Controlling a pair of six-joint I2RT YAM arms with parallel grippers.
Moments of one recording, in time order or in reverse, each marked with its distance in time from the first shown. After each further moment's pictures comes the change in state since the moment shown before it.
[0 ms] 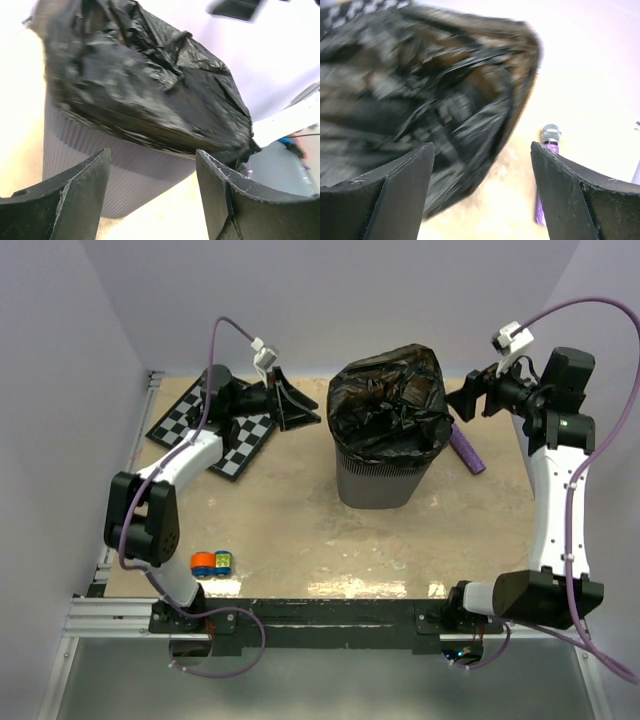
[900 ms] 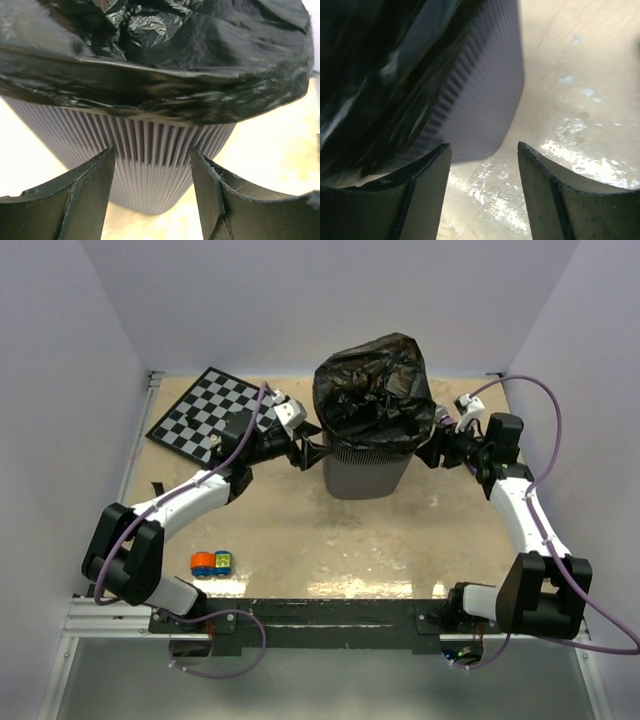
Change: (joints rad) left arm -0.226 -0.278 -0.411 -0.083 -0.494 0.584; right arm 0.089 -0.019 -0.690 0.542 0.079 0.377
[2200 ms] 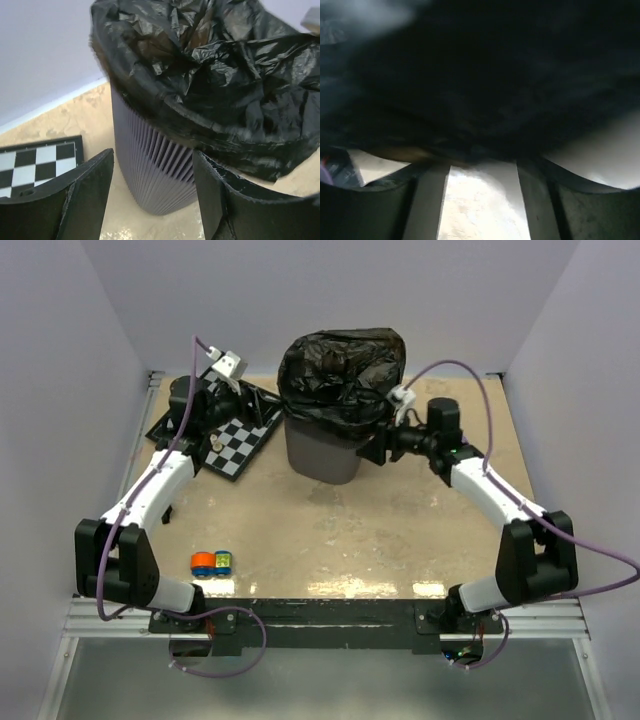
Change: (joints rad) left arm 0.311 -0.035 0.211 -0.291 -0.066 -0.056; right arm 0.240 0.233 0.112 0.182 -0.053 0.108
